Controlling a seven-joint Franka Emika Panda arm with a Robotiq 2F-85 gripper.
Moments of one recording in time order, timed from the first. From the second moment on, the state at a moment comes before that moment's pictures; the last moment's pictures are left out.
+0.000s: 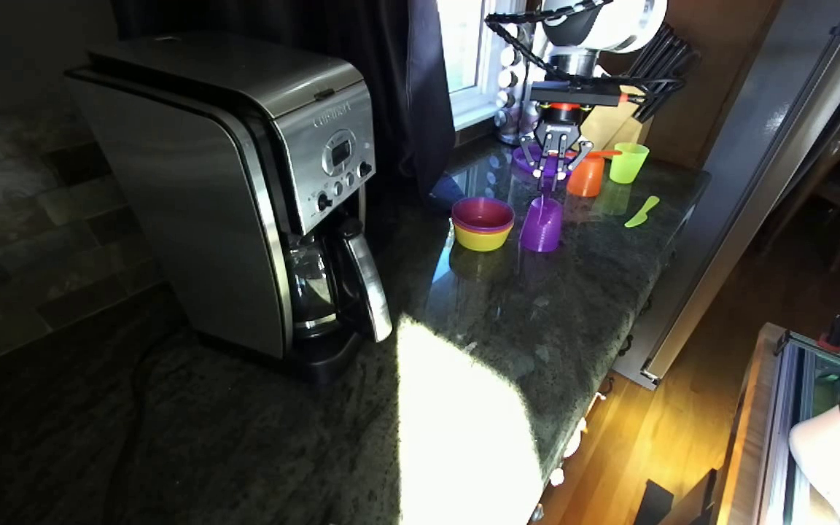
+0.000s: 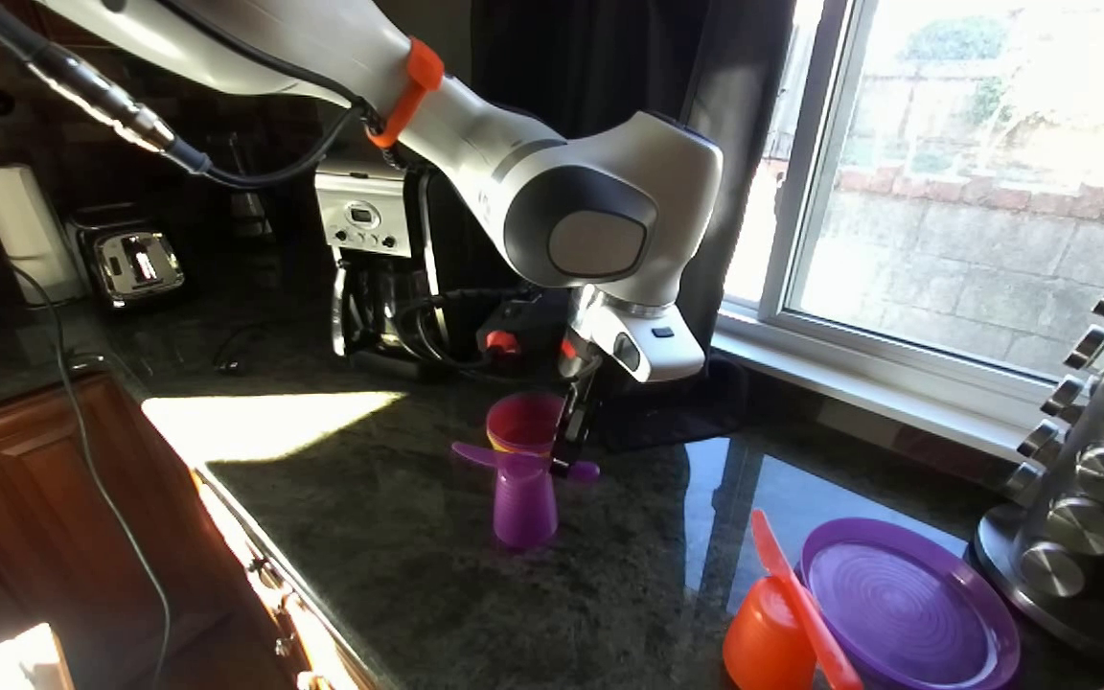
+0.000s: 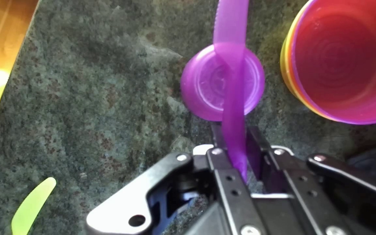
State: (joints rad) arm -0.14 0.21 -0.18 -1.99 0.21 2.02 0.67
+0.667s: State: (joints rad) arm -0.14 0.21 -0.18 -1.99 0.21 2.02 0.64
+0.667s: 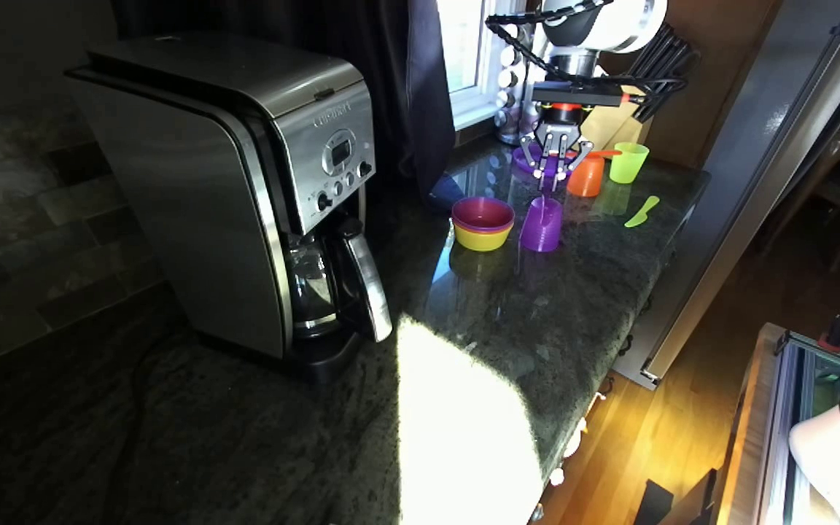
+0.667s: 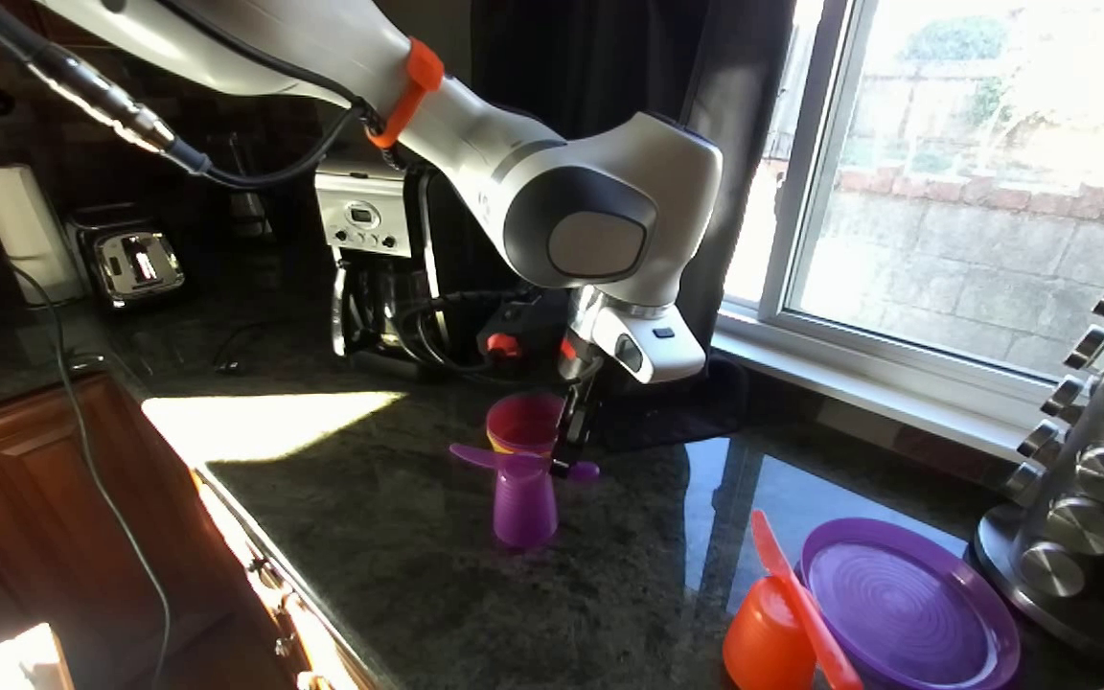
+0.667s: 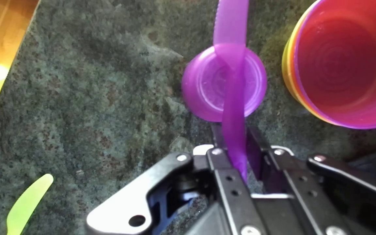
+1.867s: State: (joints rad) arm -0.13 0.21 -0.18 -1.99 0.21 2.02 0.63
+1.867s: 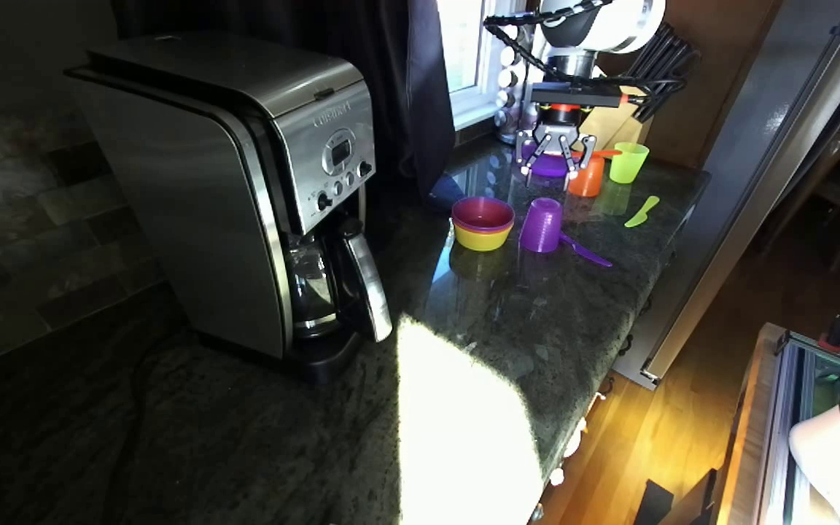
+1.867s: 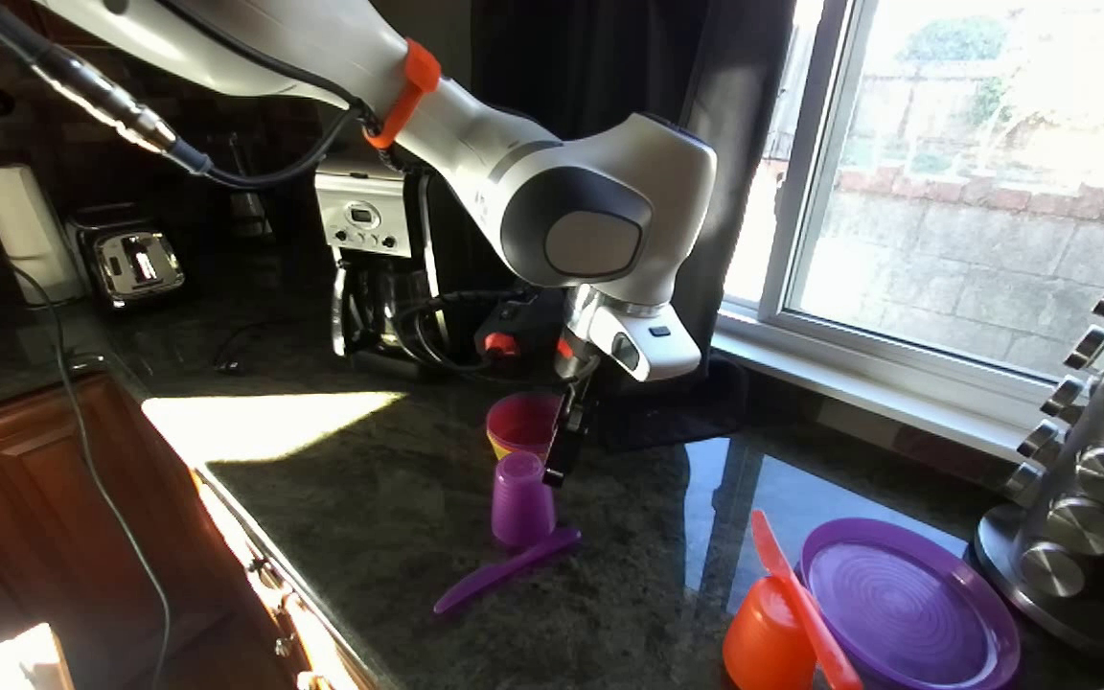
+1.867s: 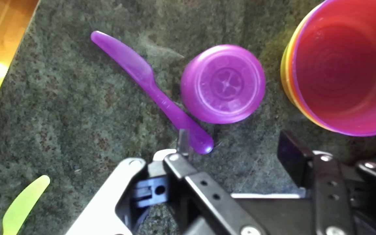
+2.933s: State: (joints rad) arm -0.17 0.30 -0.20 -2.00 0.18 1.99 0.45
